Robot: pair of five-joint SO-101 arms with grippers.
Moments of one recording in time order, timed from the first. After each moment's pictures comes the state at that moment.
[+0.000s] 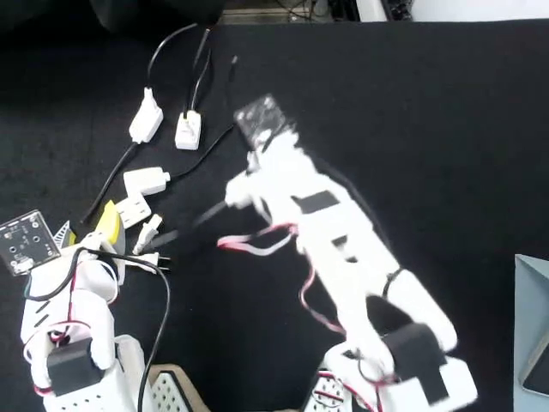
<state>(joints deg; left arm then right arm) -23.9 -103.7 77.0 61.8 8.0 -22.2 -13.8 44.8 23.7 11.1</state>
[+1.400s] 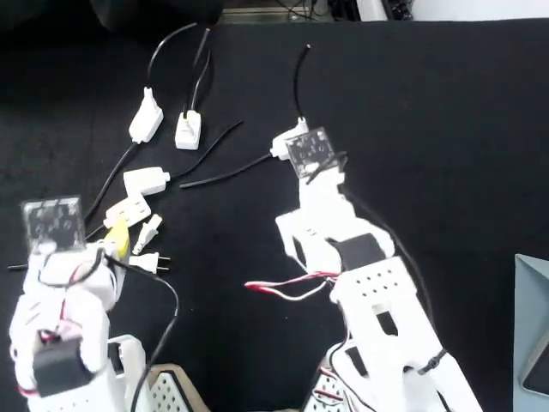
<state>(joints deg) -21.9 -91.6 64.0 71.3 -10.3 -18.6 -44.6 59.9 48.2 3.0</state>
